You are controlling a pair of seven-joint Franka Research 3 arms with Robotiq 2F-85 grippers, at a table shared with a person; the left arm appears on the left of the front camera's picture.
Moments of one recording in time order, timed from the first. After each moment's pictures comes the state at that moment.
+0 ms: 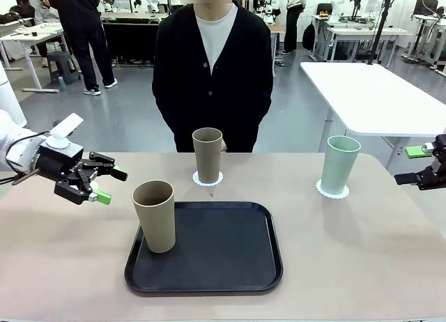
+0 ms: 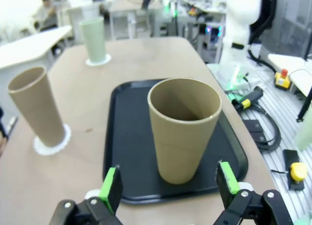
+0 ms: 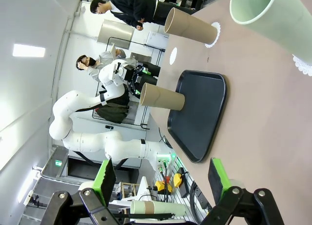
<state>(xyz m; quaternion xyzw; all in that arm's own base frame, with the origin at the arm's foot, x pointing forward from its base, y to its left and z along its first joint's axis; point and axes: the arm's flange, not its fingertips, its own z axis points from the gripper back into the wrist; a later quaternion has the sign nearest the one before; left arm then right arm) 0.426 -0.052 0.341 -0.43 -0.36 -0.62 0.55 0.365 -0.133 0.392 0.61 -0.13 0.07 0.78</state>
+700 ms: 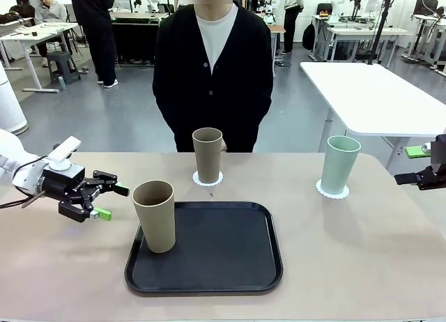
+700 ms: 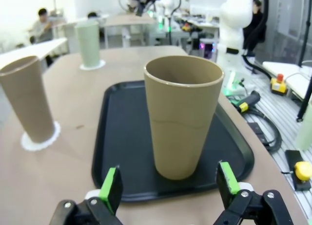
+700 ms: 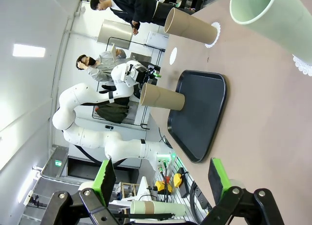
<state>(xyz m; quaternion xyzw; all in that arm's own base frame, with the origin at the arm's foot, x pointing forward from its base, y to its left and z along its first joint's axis) 0.430 -0.051 0.281 -0.47 -0.38 -0.60 0.53 0.365 -0.133 0.392 0.61 -0.13 0.07 0.78</state>
